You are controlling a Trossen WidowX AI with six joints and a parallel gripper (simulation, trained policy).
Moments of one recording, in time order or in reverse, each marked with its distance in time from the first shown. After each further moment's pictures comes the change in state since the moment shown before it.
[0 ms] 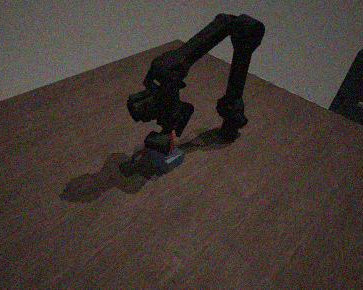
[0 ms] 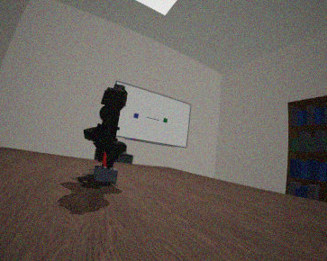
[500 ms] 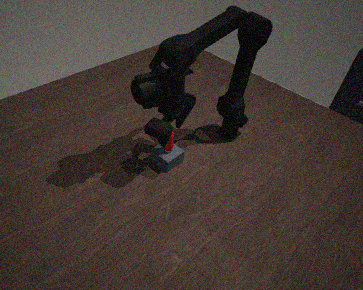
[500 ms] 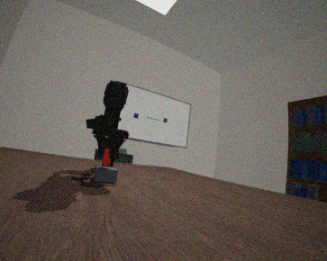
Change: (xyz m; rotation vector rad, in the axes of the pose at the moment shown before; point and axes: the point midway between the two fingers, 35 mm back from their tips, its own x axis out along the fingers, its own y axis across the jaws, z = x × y) arm -0.033 0.000 -0.001 -0.006 -0.051 0.093
